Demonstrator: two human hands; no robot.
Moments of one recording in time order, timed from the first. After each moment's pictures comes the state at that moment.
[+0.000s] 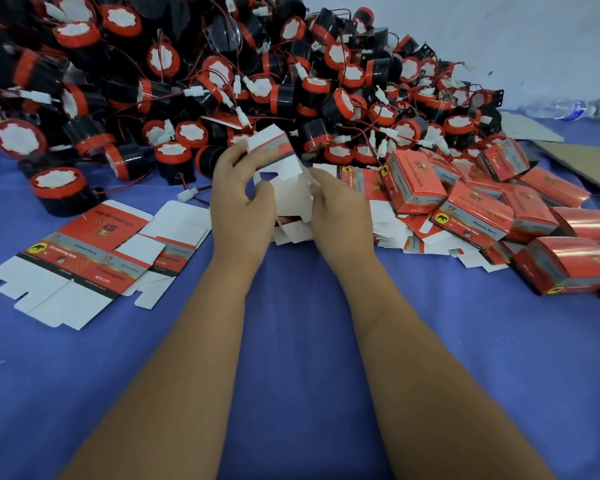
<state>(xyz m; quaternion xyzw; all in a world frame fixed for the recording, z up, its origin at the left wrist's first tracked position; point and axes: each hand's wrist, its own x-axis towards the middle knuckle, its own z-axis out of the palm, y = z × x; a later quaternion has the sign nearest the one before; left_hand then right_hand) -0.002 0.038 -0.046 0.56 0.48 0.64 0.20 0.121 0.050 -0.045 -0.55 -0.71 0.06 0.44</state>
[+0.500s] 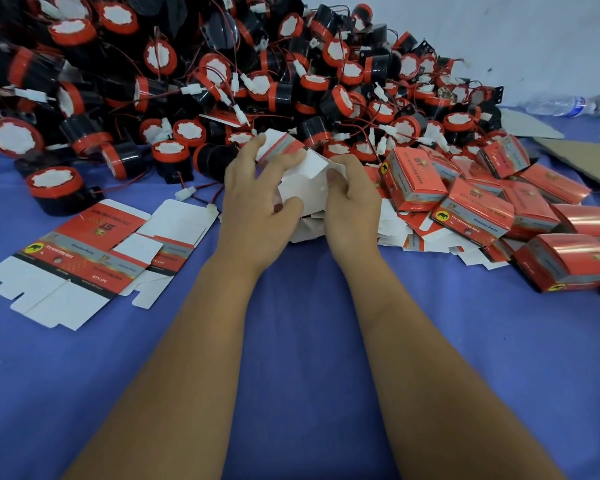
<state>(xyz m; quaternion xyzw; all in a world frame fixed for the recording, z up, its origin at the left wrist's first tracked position) -0.001 0.035 -0.044 0.69 0.51 0.49 0.12 0.124 0.047 -0.039 -0.51 -0.59 0.22 0.59</state>
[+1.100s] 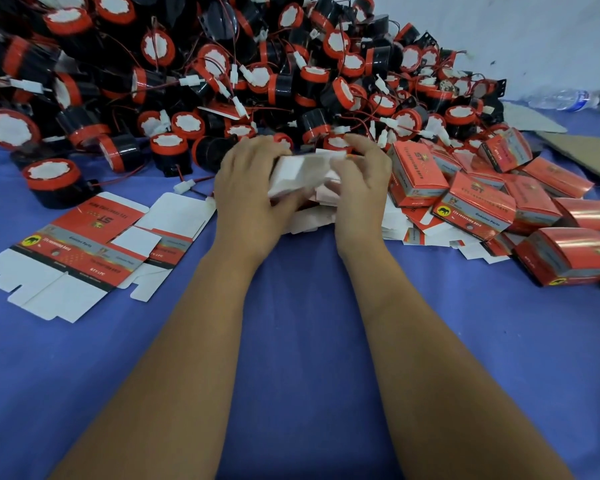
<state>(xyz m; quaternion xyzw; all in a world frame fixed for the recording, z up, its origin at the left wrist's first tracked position) -0.004 0.043 -0.051 0.70 0.50 0.51 0.03 0.120 0.040 -0.028 -0.47 -0.47 0.33 0.67</state>
